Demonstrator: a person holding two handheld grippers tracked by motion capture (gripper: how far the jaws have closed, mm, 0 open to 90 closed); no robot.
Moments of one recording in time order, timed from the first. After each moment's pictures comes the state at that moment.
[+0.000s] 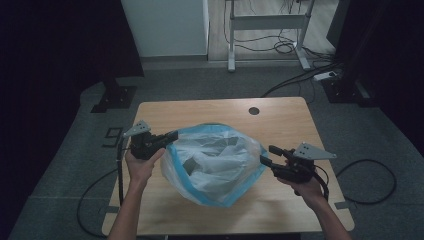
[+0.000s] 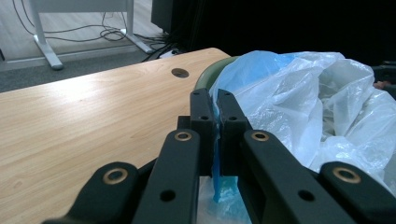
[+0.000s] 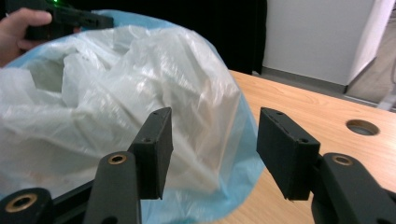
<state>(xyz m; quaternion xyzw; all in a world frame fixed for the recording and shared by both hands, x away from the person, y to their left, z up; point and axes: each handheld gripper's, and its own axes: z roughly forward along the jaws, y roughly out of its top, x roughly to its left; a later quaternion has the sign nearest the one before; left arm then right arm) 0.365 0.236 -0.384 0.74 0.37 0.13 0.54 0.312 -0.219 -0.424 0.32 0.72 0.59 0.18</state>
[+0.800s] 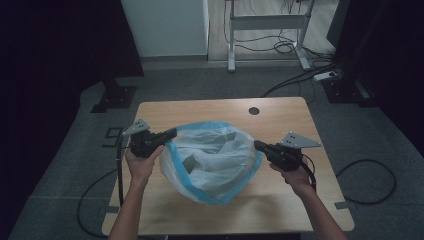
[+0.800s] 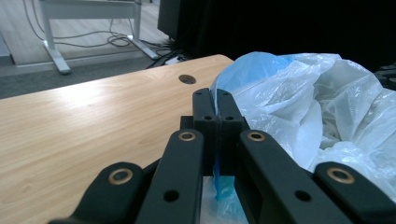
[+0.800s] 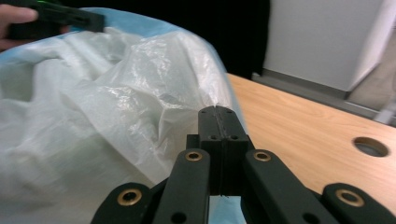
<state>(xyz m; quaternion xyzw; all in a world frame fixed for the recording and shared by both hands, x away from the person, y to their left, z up) 0.373 0.240 -0.387 0.73 0.38 0.14 0.55 0.343 -0.196 -0.420 0.31 0.73 0.58 0.20</state>
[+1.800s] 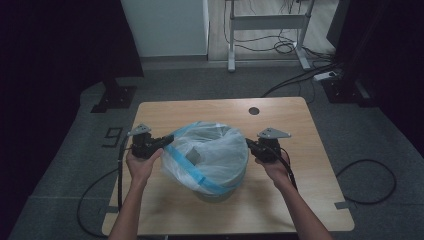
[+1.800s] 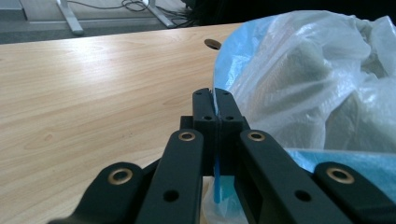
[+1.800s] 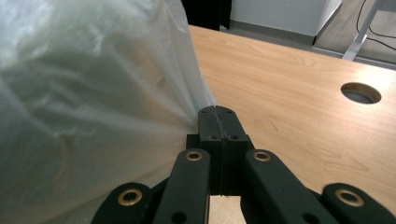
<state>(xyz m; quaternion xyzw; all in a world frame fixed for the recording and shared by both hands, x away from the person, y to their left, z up) 0.390 0.253 -0.426 0.74 0.42 0.12 0.51 0.388 -0.153 -0.458 0.40 0.75 0.49 0.20</state>
